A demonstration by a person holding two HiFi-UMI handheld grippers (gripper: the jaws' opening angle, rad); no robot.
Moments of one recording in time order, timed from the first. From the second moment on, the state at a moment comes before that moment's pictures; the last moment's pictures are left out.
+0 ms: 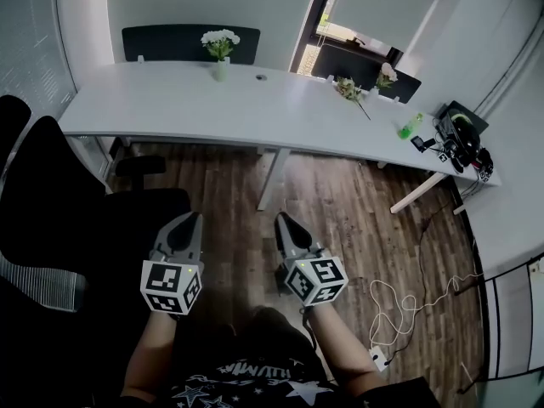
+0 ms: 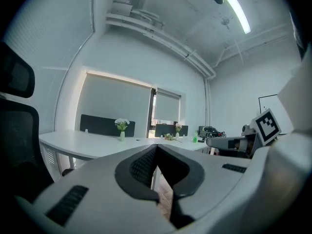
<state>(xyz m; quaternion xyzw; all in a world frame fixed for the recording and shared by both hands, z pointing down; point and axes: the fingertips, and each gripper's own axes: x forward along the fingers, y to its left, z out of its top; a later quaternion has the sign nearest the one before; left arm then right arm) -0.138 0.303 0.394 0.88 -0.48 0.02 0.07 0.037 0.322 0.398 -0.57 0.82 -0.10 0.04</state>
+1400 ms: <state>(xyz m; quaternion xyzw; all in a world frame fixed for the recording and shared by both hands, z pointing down) -0.033 0.014 0.395 0.85 -0.53 0.03 0.08 0.133 -0.008 0.411 -0.50 0.86 -0.13 0.05</state>
